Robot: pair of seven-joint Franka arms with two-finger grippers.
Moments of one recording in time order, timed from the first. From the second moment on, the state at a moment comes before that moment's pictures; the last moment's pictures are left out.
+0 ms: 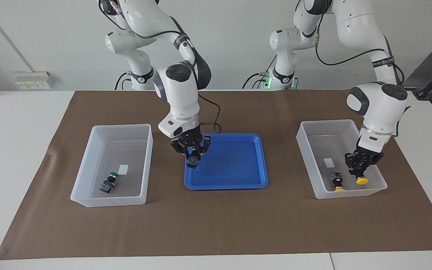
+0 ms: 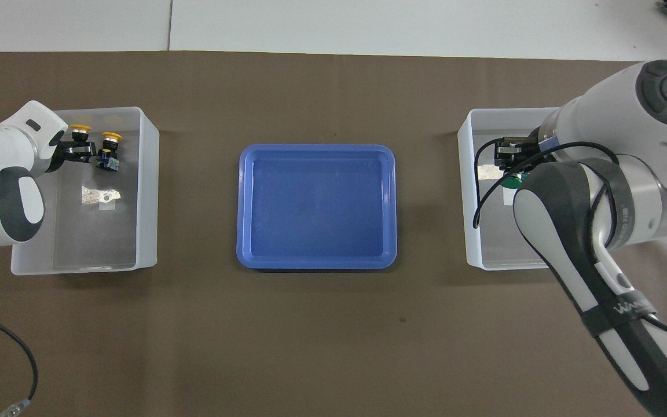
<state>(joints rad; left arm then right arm) 0.07 0.37 0.02 -1.93 -0.01 2.64 0.07 0.18 0.18 -0.08 -1.78 -0.04 2.00 0.26</state>
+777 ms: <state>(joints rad) 0.07 0.37 0.02 -1.93 -0.01 2.64 0.07 0.08 0.12 -0.08 -2.19 -0.04 2.34 0.26</state>
